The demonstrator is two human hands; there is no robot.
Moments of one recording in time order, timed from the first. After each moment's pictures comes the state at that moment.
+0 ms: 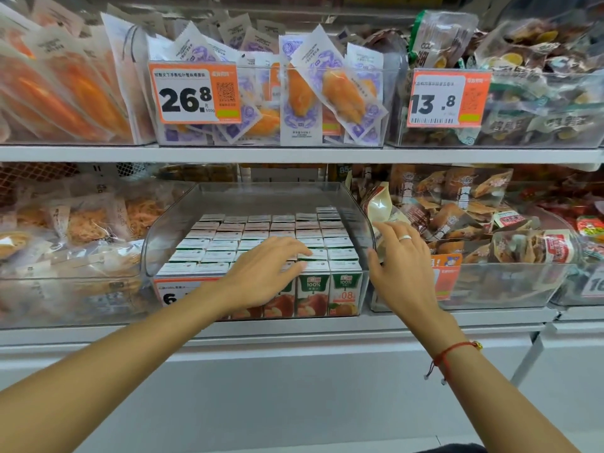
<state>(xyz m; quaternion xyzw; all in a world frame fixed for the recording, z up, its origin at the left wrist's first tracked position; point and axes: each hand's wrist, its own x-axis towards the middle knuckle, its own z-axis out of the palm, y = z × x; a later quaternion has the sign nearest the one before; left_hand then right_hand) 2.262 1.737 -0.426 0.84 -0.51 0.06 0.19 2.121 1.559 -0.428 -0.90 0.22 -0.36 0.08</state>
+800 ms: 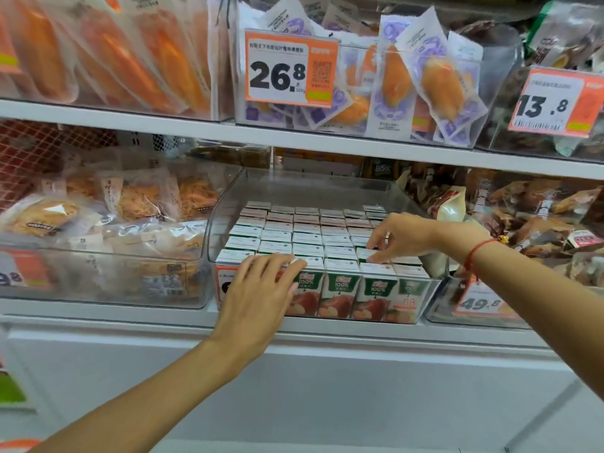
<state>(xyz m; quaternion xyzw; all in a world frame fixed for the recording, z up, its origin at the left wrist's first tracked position) 2.273 1.820 -0.489 0.83 -0.42 0.36 0.11 2.233 1.551 -0.376 -1.00 0.06 0.06 0.03</state>
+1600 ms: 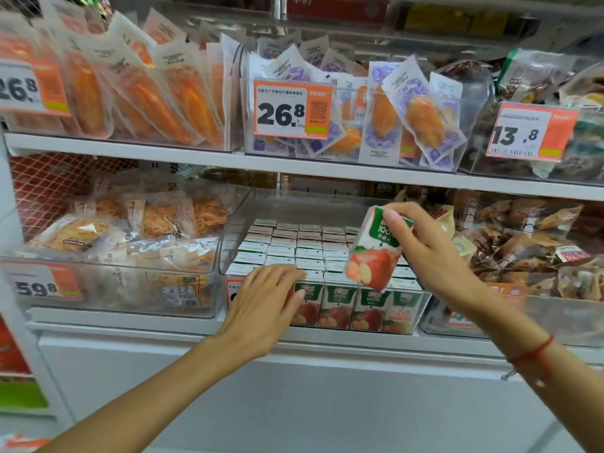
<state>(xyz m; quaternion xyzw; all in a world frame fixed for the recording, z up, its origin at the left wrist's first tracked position) 2.265 1.830 -0.468 0.86 -0.42 0.17 0.22 2.144 1.630 -0.362 -0.84 -0.01 -0.31 0.44</state>
